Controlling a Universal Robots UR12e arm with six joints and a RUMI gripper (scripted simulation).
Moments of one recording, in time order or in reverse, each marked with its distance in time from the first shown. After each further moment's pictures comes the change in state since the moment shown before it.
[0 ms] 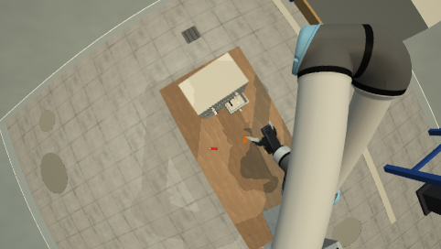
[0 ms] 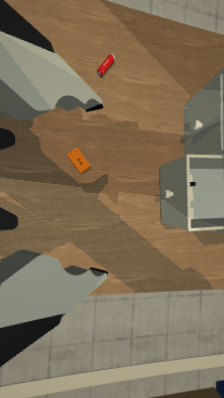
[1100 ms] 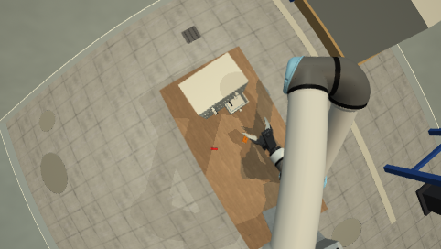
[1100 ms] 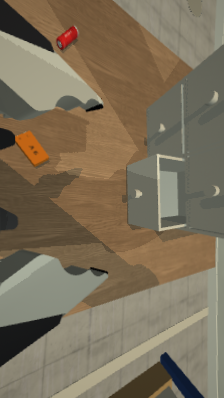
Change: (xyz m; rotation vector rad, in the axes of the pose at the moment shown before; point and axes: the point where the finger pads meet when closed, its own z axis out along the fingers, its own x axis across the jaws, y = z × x) arm 0.001 -0.003 0.041 0.333 0.004 0.001
